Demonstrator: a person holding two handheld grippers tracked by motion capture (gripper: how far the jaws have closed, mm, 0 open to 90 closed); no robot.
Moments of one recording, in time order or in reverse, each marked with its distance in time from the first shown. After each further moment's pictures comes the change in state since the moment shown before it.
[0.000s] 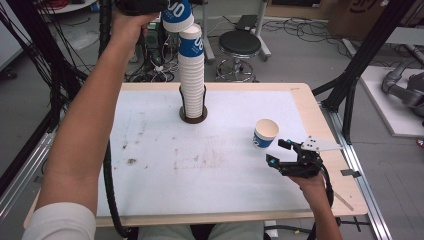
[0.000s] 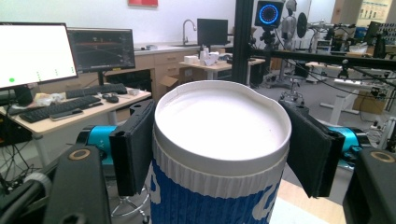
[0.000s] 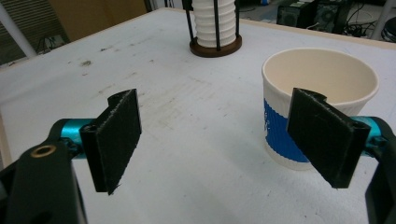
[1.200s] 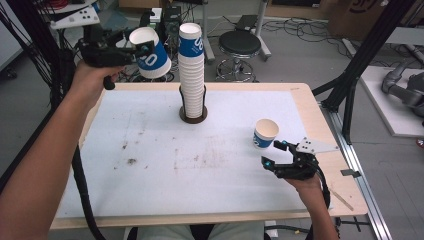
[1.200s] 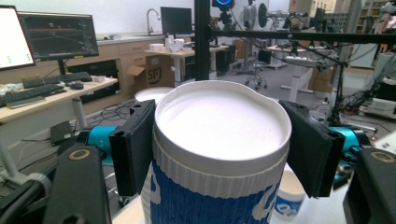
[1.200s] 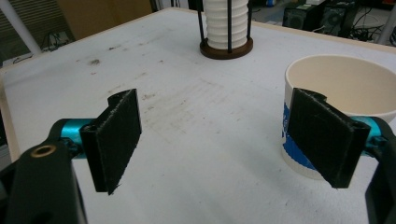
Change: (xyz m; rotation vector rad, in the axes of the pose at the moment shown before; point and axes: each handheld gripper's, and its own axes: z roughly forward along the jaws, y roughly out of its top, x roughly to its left) left arm -0.023 -0.071 -0.102 0.033 -0.169 0.009; right arm 0.014 0.003 0.006 0.005 0.012 -0.028
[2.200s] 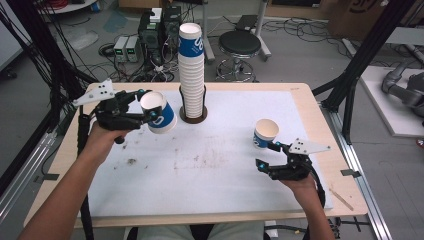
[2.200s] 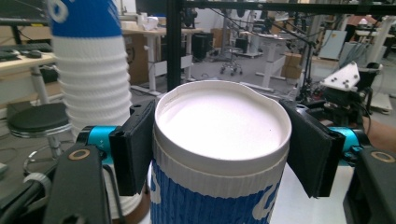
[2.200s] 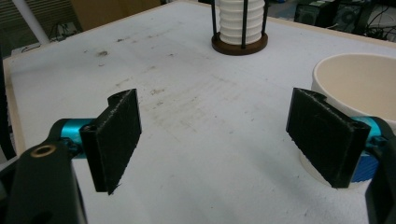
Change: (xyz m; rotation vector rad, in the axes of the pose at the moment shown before) left arm -0.053 -0.118 -0.016 0.042 -0.086 -0.045; right arm 0.007 -0.001 0.012 0.019 0.036 -0.028
